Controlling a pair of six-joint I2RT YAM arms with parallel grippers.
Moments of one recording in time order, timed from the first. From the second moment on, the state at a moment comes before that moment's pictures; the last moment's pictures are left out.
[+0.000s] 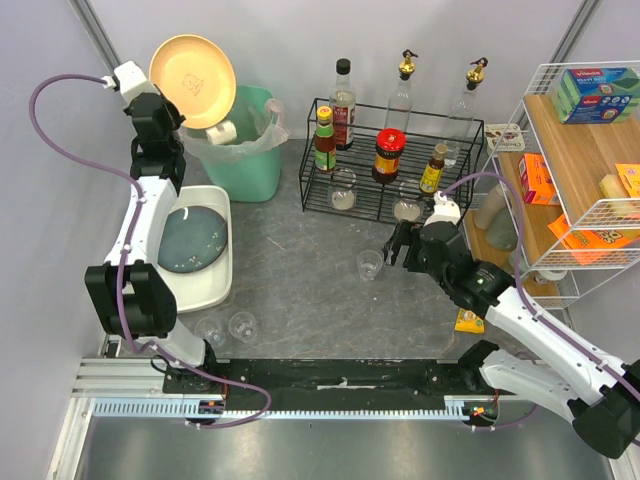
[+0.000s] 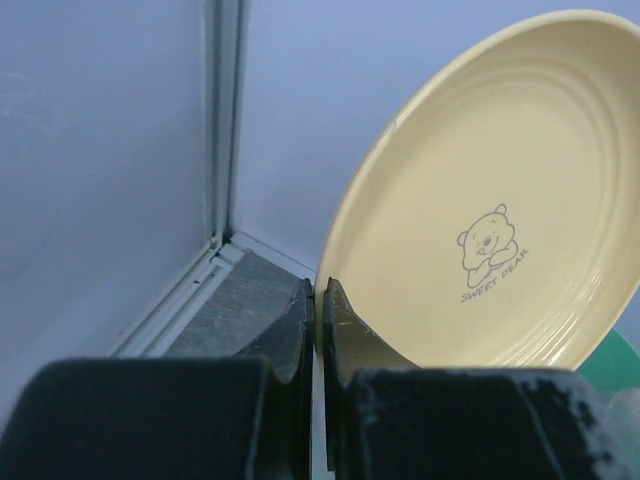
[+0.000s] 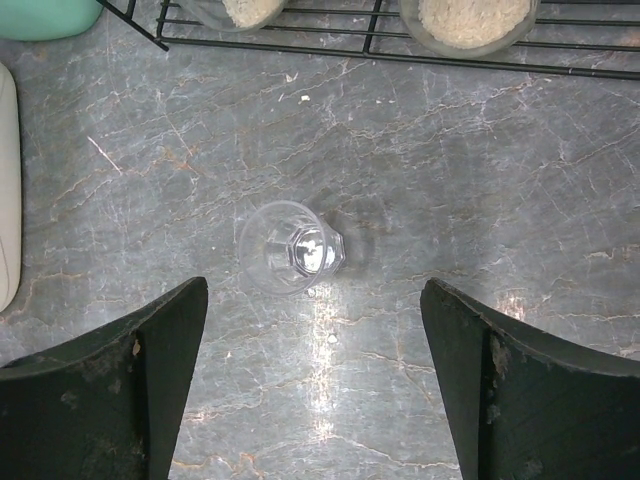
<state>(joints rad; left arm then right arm) 0.04 1.59 1.50 0.10 -0.36 -0.24 0.66 0.93 0.76 -0.42 0.31 0.64</state>
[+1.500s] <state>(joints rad) 0.20 1.13 1.05 -0.67 -0.51 -0.55 0.65 0.82 0.76 -0.44 0.22 0.62</state>
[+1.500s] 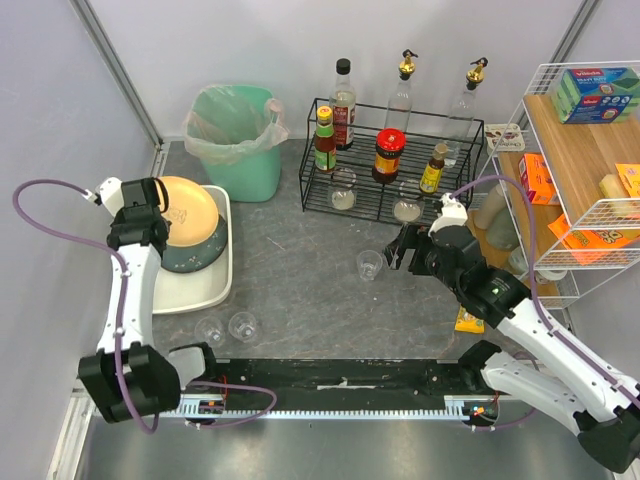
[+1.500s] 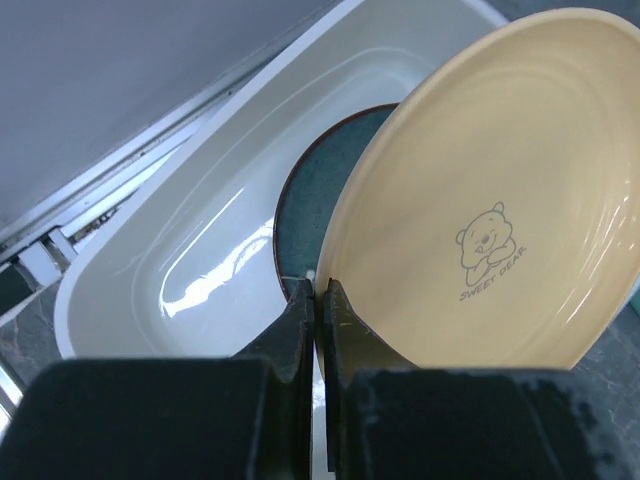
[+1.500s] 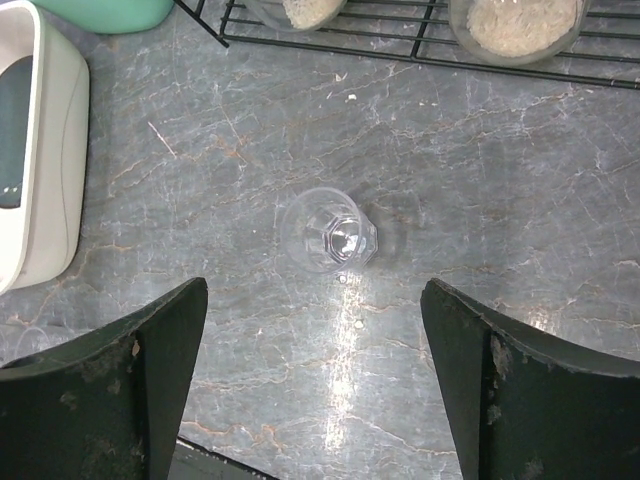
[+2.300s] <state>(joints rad) 0.28 1.36 0.80 -0.46 -0.36 -0.83 0.65 0.85 0.72 -0.45 0.19 0.63</state>
